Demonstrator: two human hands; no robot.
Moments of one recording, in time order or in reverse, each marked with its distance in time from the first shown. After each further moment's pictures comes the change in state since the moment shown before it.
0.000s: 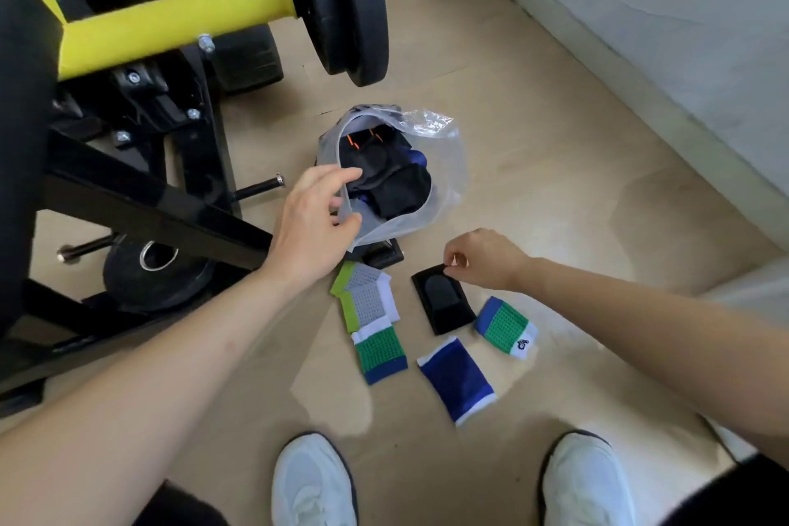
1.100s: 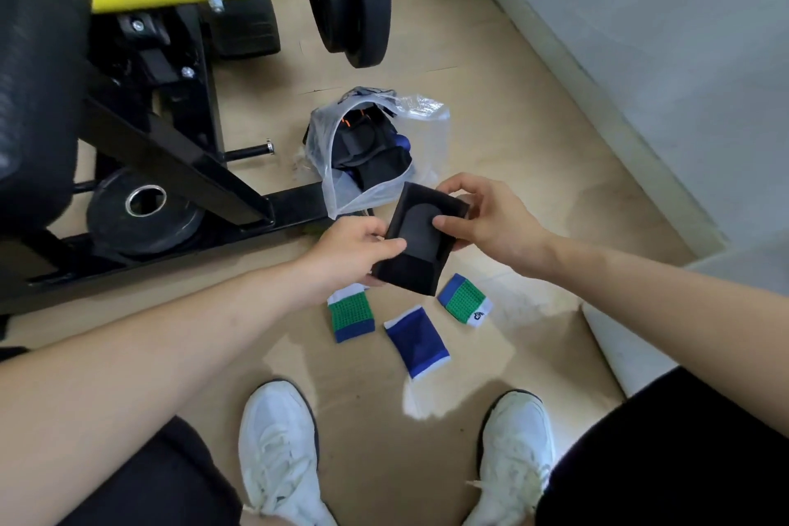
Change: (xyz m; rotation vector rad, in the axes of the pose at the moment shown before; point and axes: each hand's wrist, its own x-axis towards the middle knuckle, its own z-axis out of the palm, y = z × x) left_hand -0.073 0.056 0.022 -0.539 -0.442 -0.507; right_hand -0.106 -0.086 -0.096 0.891 0.167 0.062
